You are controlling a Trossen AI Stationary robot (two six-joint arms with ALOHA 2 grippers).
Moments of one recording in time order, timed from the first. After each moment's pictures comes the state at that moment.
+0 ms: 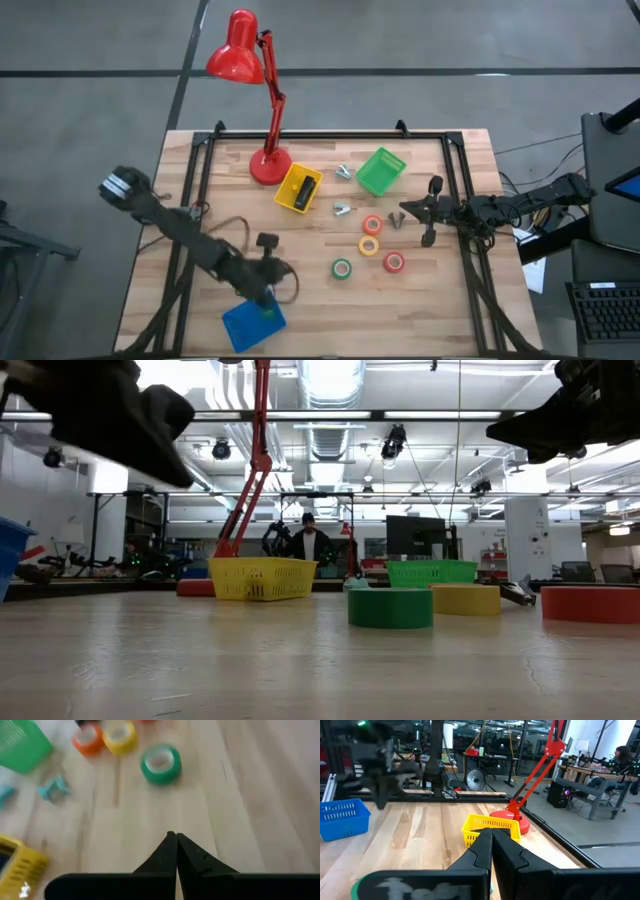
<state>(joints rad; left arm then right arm) -0.60 1.42 0.82 -0.21 -0.52 -0.26 0.27 0.38 0.12 0.24 0.50 -0.05</state>
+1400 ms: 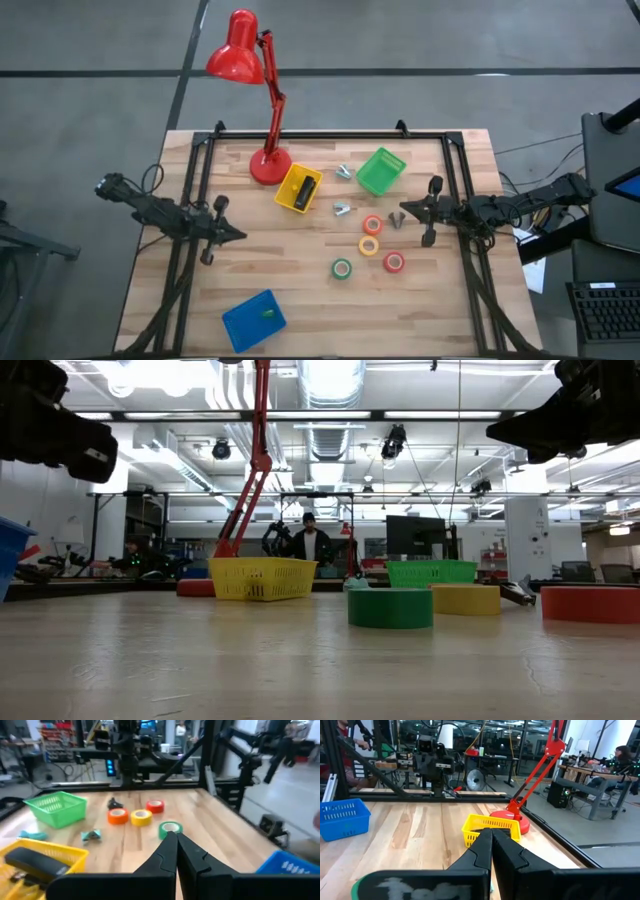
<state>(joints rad) -0.48 0.00 0.07 -0.16 -0.32 -0.05 0.27 0.38 0.12 0.24 0.50 -0.05</state>
